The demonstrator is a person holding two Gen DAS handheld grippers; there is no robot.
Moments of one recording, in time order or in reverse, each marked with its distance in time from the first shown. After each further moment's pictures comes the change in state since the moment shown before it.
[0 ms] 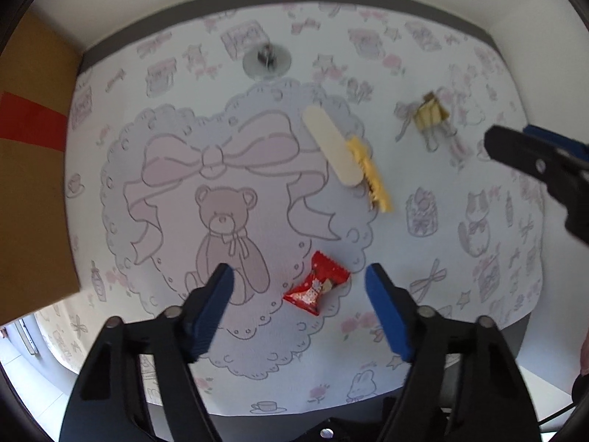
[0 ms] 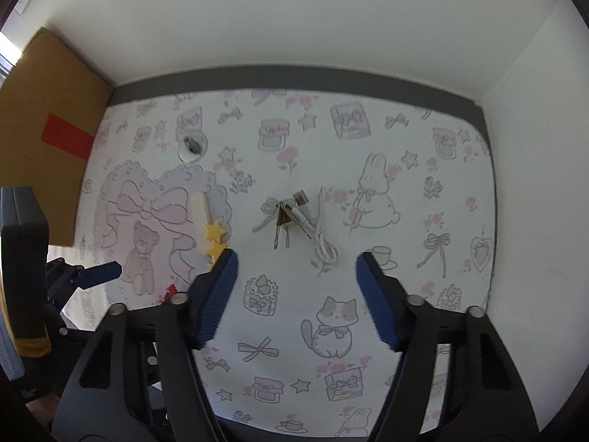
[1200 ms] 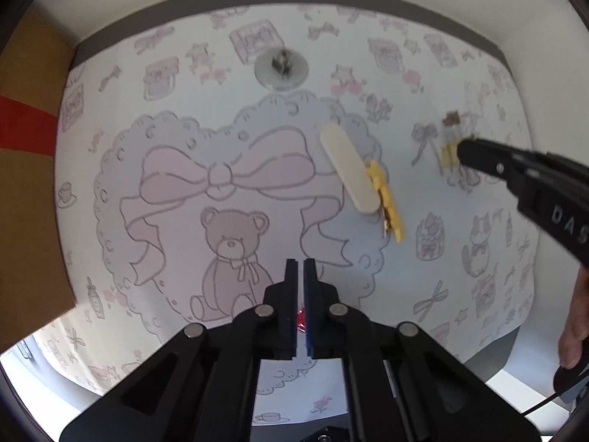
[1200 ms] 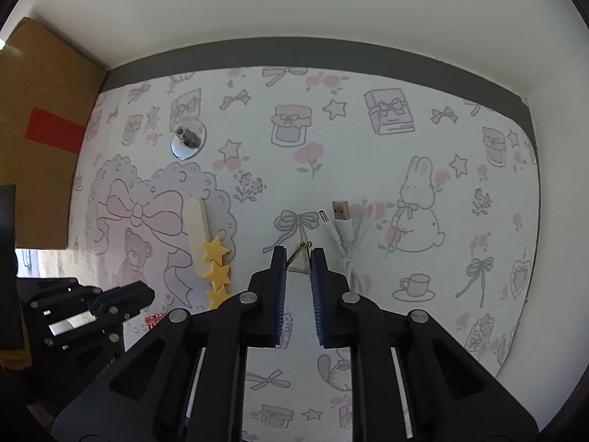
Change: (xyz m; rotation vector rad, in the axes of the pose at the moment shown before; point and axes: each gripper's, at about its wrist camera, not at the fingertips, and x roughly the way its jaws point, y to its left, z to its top) left arm -0.003 0.020 0.032 0.027 0.011 -0.058; right arm 0.036 0.003 0.019 -0.067 0.076 0.060
